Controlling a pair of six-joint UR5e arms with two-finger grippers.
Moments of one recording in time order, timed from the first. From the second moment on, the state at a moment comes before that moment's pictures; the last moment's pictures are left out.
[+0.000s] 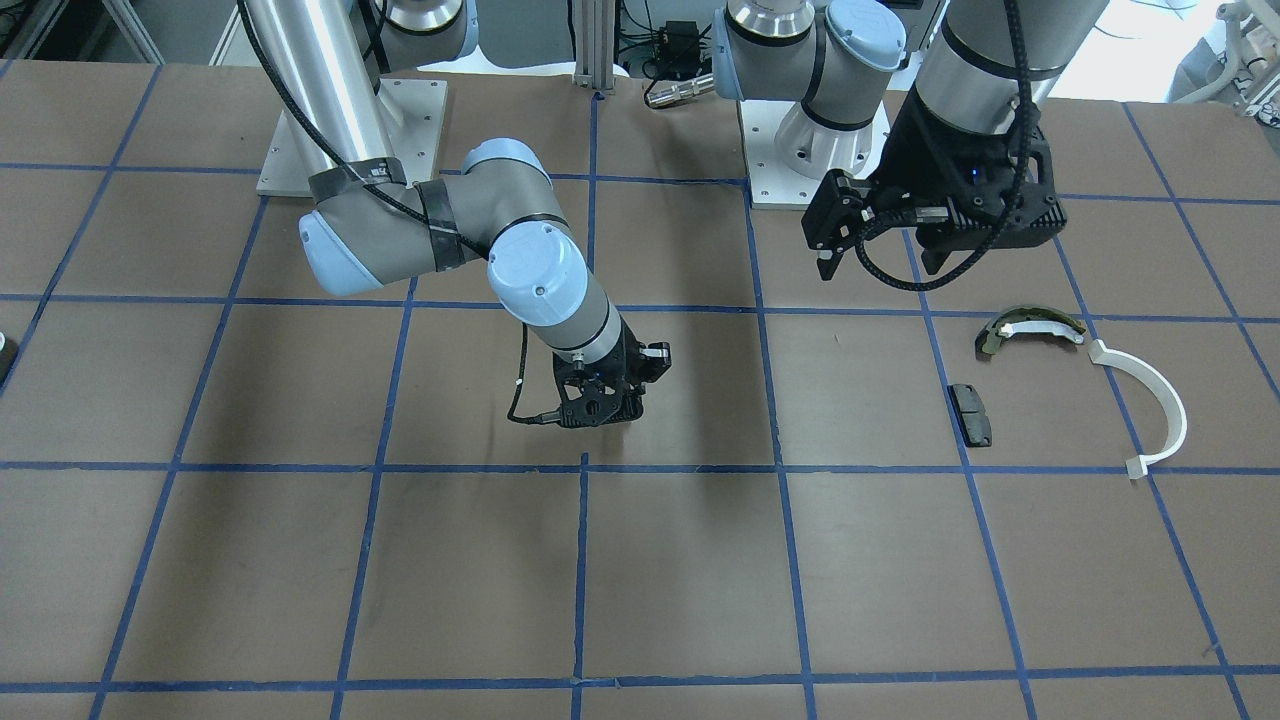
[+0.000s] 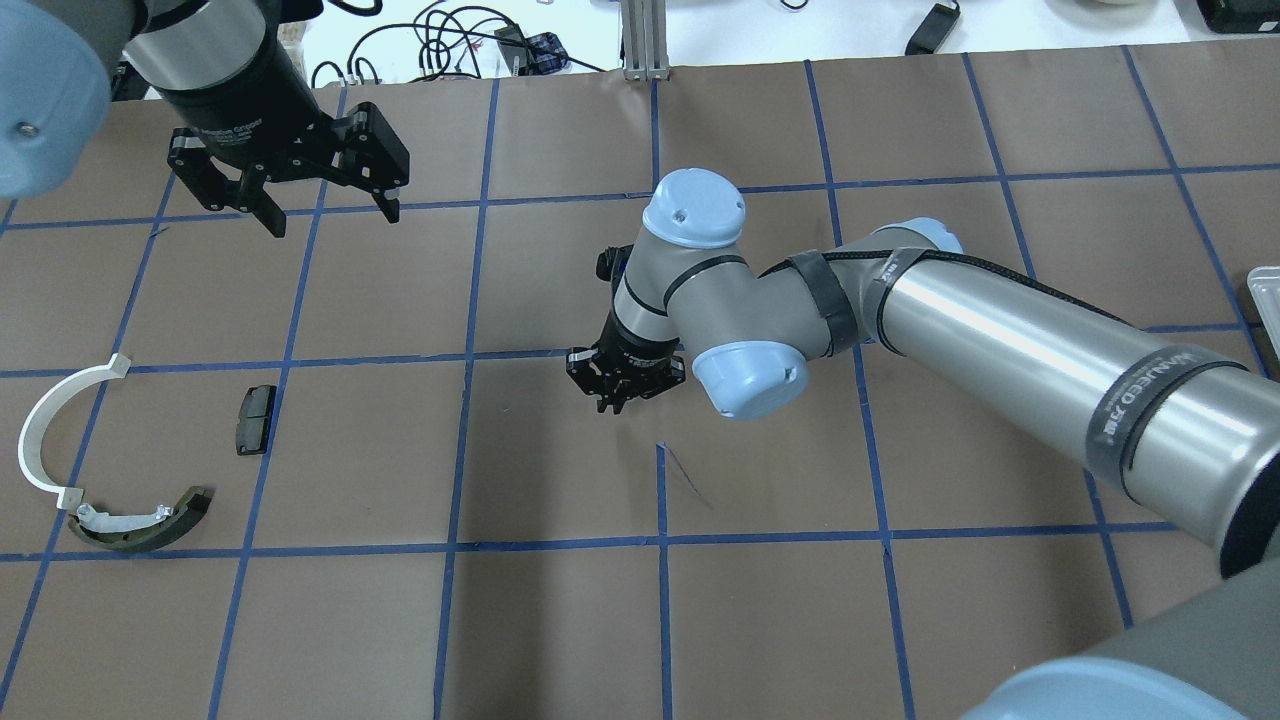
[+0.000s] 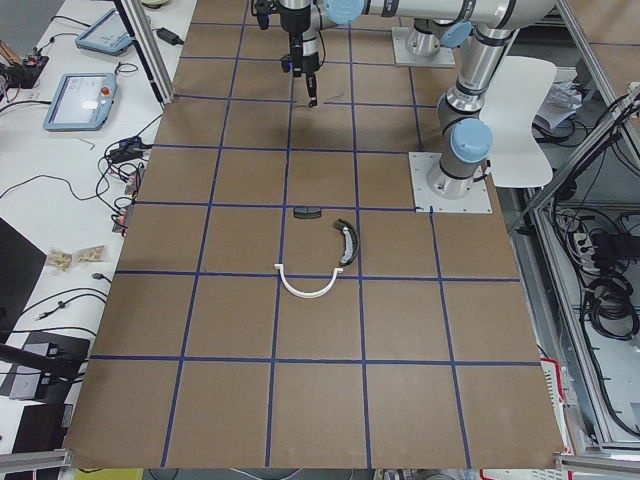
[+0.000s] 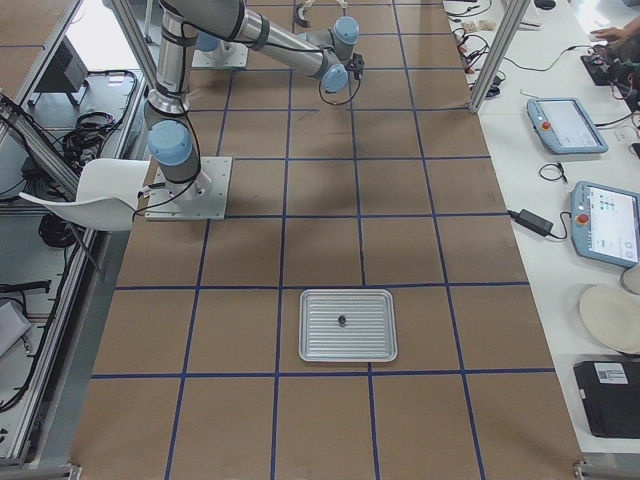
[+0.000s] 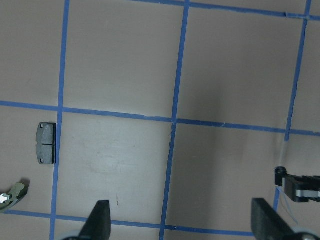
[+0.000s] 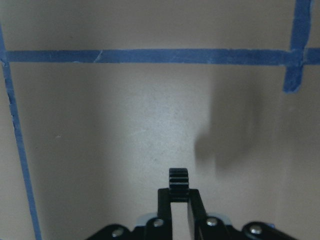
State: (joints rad) left arm -1.57 -1.60 -1.50 -1.60 1.57 -0.08; right arm 1.95 -1.10 1.80 -2.25 -1.22 0.35
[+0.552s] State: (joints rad) left arm -1.58 -1.61 -1.51 -1.46 1.58 -0.05; right arm 1.92 -1.15 1.80 -2.25 -1.24 0.35
